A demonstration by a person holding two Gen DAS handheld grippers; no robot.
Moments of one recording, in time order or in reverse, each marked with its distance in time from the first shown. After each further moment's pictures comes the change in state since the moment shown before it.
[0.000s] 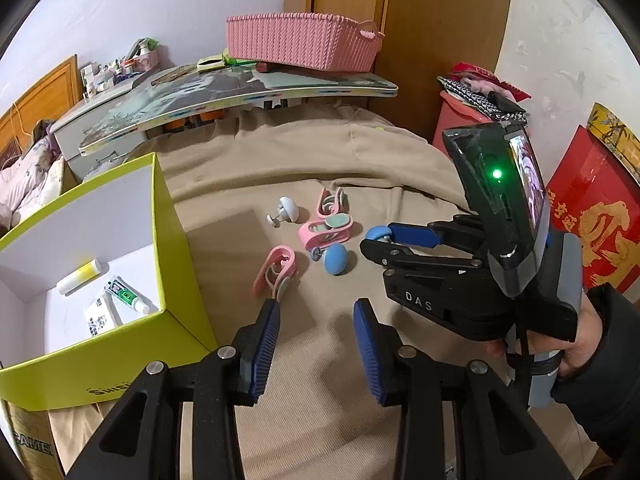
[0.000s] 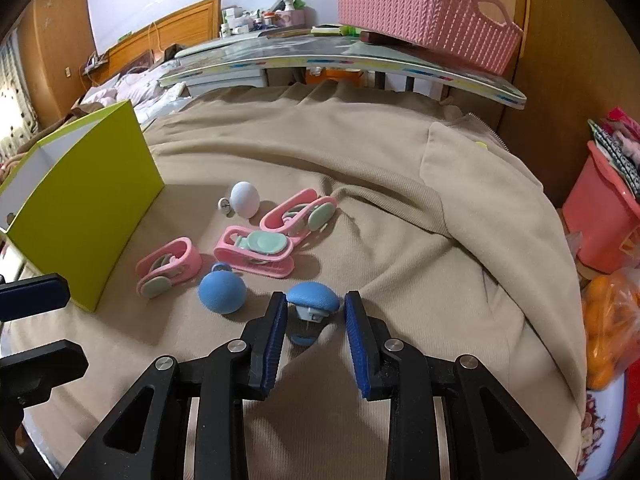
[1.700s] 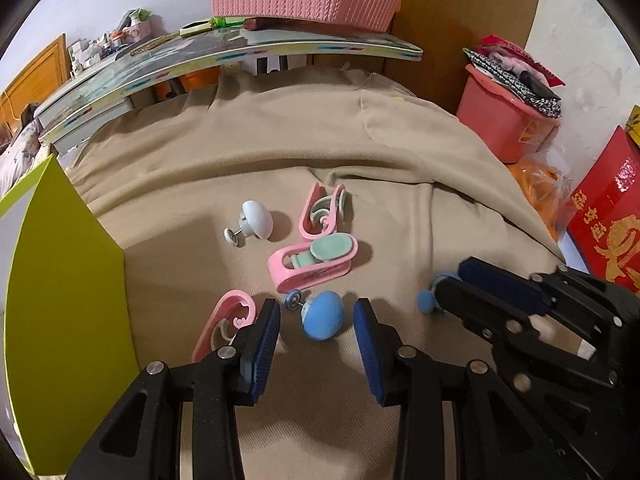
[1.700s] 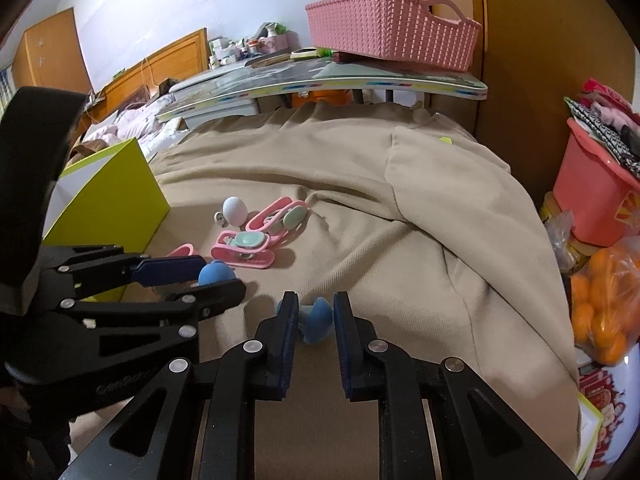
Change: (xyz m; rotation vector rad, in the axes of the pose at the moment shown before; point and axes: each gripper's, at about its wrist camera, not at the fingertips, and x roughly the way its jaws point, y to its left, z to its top) left arm 0.088 -0.013 0.037 -0.030 0.112 0.033; right arm -0.035 -0.026 -0.022 0.099 -0.077 0.040
